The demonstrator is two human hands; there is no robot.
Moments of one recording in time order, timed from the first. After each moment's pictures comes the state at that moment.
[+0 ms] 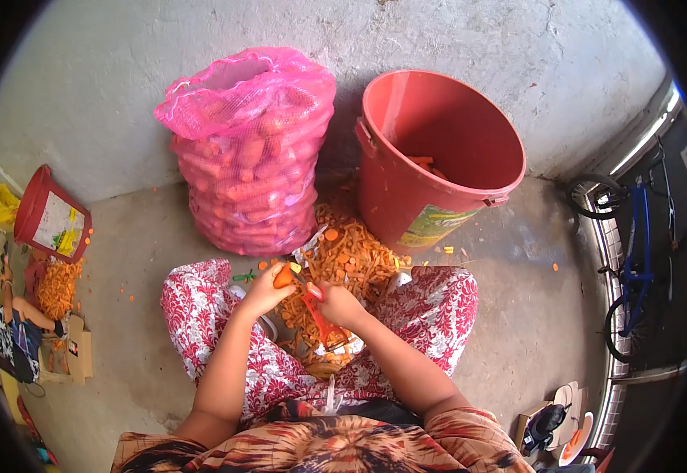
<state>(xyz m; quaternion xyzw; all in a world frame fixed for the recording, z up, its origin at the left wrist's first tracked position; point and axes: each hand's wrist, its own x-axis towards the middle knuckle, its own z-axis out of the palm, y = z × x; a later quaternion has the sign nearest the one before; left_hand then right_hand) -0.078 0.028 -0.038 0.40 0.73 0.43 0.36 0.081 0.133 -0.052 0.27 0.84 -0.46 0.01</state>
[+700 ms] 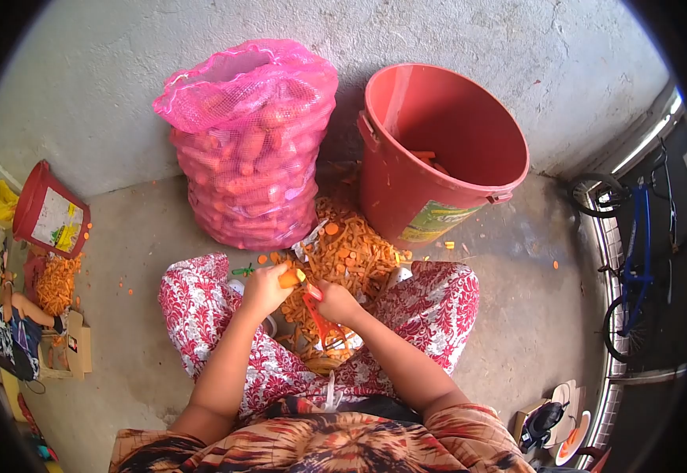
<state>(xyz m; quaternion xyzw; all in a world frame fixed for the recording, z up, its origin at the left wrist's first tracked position) -0.069 0.028 -0.021 0.49 0.81 0.28 0.16 0.075 0.129 -0.071 0.28 0.84 -0.46 0.02</state>
